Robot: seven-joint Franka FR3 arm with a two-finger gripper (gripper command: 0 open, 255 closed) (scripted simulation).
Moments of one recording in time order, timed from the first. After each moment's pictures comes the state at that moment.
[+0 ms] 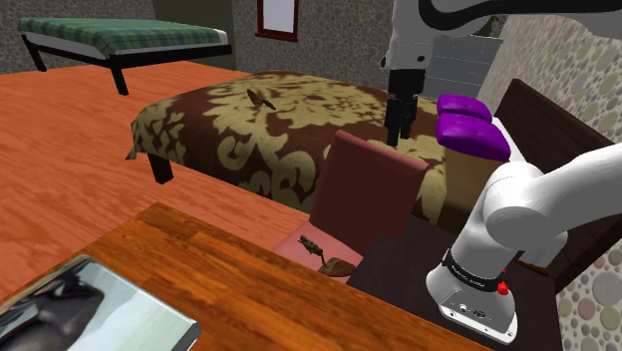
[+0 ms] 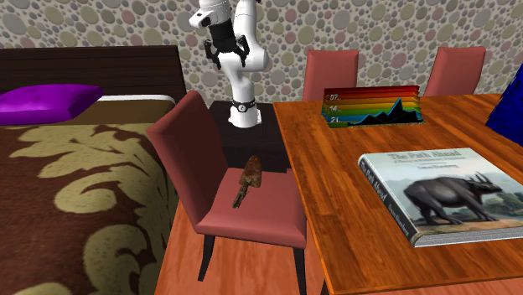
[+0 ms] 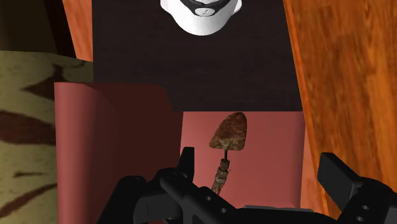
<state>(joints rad) 0.01 -0.76 -0.05 -2.45 0.09 1.48 -0.02</state>
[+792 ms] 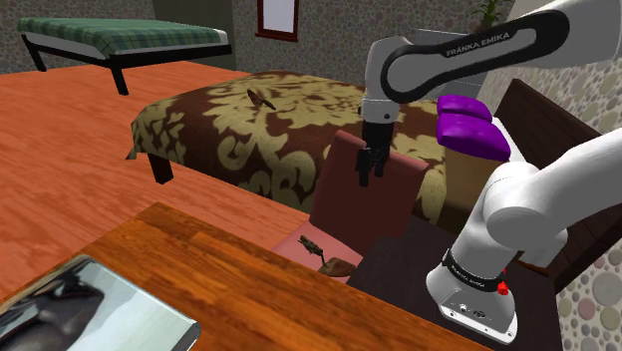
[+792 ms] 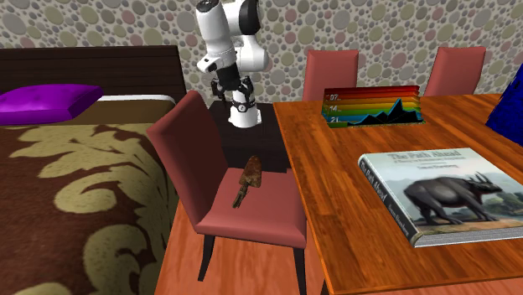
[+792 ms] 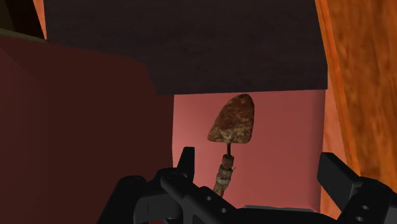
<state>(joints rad) 0.02 -0.62 -0.02 -2.68 0.14 1.88 -0.01</state>
